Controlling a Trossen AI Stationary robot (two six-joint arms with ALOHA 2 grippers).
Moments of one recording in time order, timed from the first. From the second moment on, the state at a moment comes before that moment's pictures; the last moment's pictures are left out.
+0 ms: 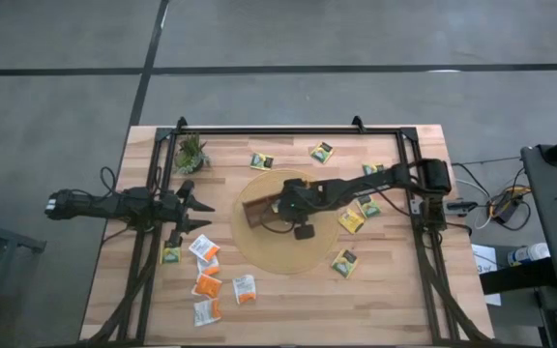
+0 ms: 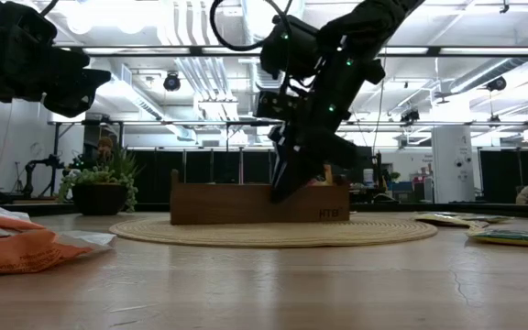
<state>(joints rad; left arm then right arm) -0.10 0.05 0.01 0.02 0.00 -0.09 -0.03 1.94 1.22 -0.30 0.08 -0.29</state>
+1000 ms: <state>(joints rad) -0.10 0.05 0.01 0.02 0.00 -0.09 -0.02 1.93 1.31 -0.47 -0.14 -0.02</state>
